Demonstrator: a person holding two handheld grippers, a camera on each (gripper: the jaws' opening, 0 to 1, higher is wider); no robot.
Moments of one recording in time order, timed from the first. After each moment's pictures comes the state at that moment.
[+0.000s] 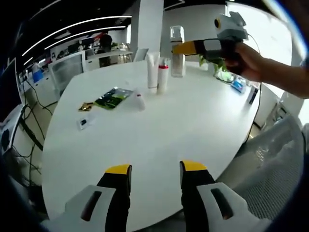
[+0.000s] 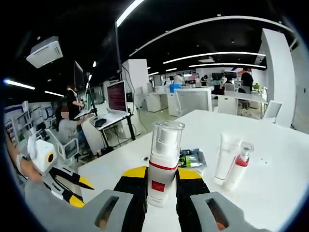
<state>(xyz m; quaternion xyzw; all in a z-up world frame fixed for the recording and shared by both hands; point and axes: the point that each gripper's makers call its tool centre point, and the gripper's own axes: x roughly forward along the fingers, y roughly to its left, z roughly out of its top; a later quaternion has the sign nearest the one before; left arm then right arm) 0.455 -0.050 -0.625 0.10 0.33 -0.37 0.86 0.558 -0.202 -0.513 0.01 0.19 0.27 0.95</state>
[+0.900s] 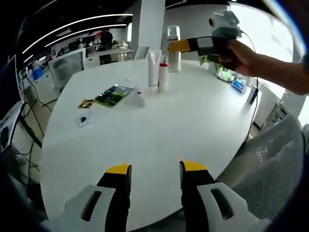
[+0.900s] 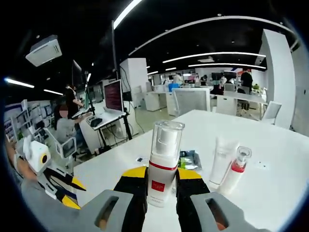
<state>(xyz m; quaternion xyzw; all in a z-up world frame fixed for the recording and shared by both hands) 0.454 -0.049 -0.629 0.09 0.34 -0.37 0.86 0.581 -0.214 -0.518 0.01 0.19 0.26 0.95</state>
